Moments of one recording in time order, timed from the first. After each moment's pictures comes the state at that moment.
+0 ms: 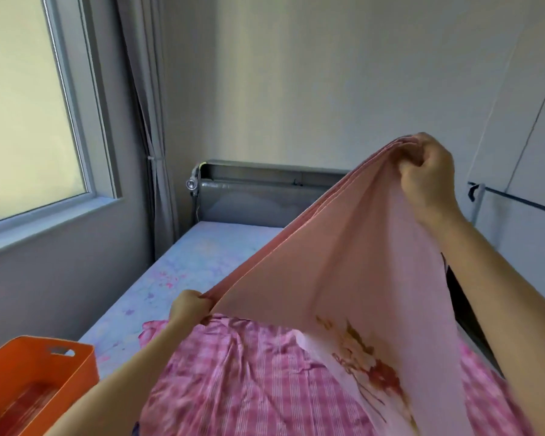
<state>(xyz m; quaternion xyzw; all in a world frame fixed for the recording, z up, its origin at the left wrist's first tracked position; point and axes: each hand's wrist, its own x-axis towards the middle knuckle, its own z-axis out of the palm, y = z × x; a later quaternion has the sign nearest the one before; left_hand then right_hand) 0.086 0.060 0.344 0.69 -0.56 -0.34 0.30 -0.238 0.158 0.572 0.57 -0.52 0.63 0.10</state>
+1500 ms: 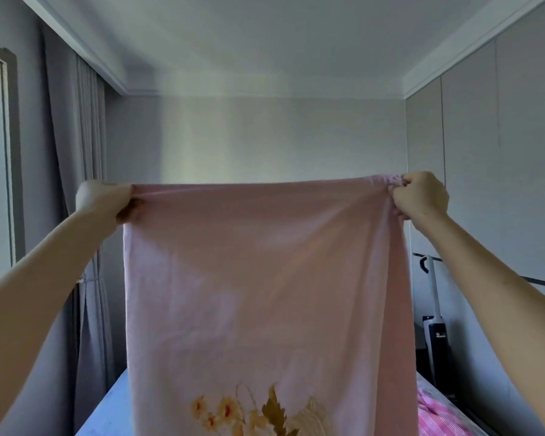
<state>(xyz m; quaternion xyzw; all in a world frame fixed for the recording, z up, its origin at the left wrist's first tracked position) 0.104 -0.136 0.724 0.44 -0.53 -0.30 0.66 -0.323 0.029 0.708 0.35 -0.70 0.58 0.23</state>
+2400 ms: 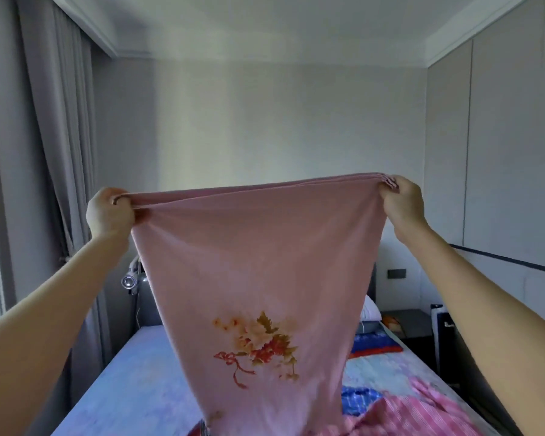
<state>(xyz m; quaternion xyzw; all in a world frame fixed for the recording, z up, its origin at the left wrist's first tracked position) 0.040 -0.275 0.654 0.42 -0.51 -0.21 0.73 -0.375 -0.110 0.658 0.43 -0.57 0.69 0.09</state>
